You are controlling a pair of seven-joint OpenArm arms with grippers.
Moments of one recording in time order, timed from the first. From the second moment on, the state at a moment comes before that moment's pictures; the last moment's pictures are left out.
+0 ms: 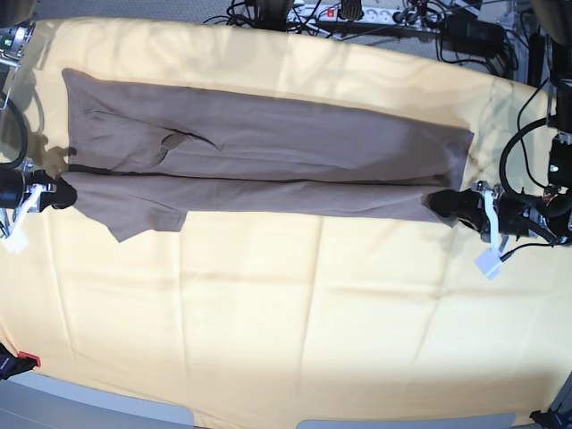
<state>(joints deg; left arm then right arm) -23.0 -44.7 14.4 67.5 -87.4 -43.7 80.0 11.3 38.1 18.0 64.2 63.9 41.6 -80.7</state>
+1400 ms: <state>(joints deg) -17.2 -44.7 14.4 67.5 -87.4 -43.9 78.6 14.5 24.7 16.4 64.2 43.0 41.8 -60.1</state>
